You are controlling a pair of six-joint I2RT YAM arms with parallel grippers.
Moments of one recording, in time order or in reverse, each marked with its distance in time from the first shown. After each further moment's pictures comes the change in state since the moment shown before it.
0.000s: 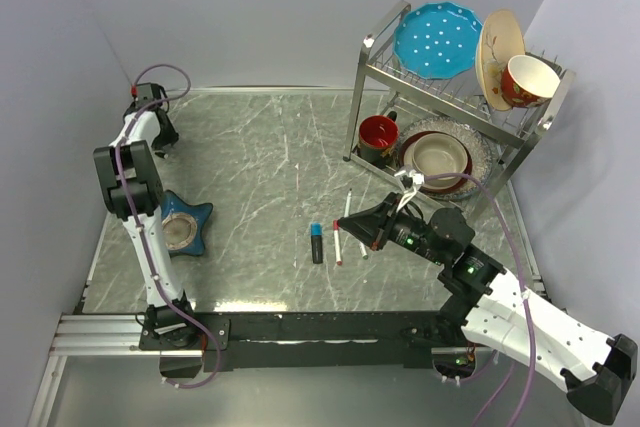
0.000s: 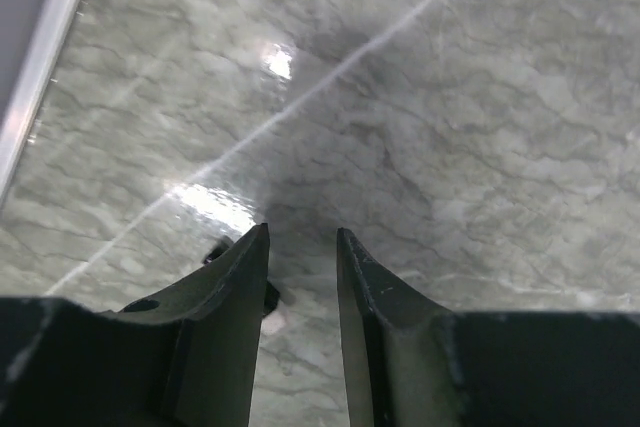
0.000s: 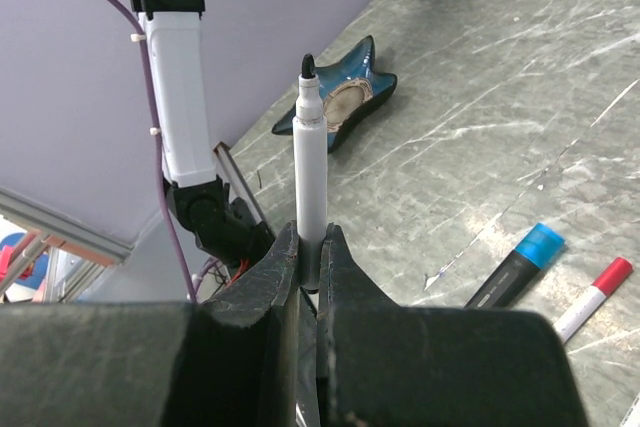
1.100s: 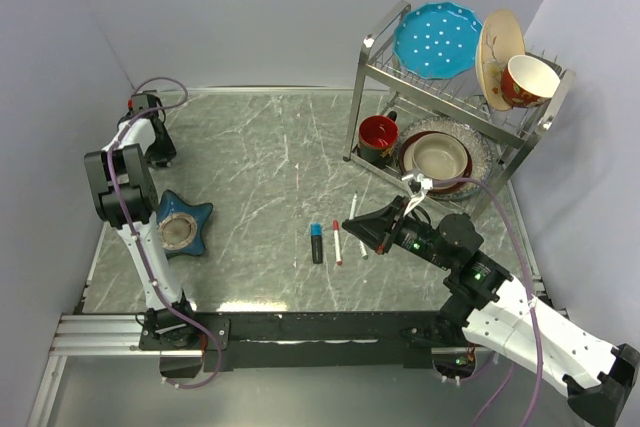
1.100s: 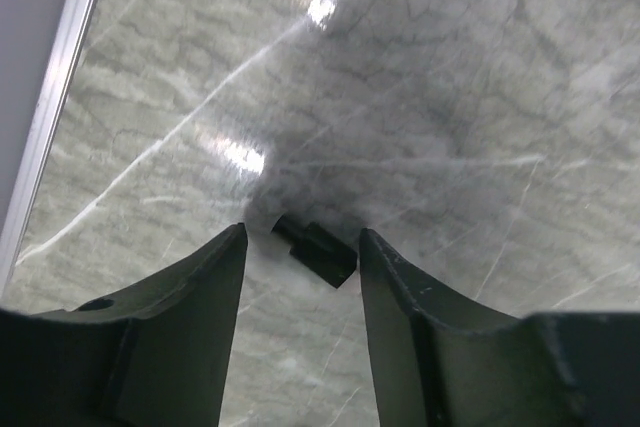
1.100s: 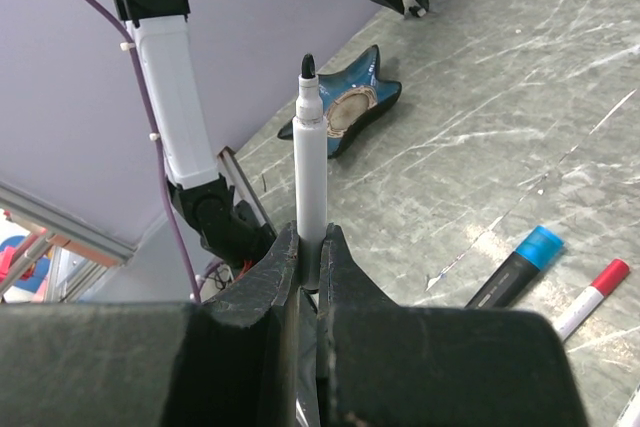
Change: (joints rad) left arm 0.019 -0.127 -0.190 -0.043 -0.045 0.047; right arm 0.000 -0.075 -0.019 -0.022 0.002 -0.006
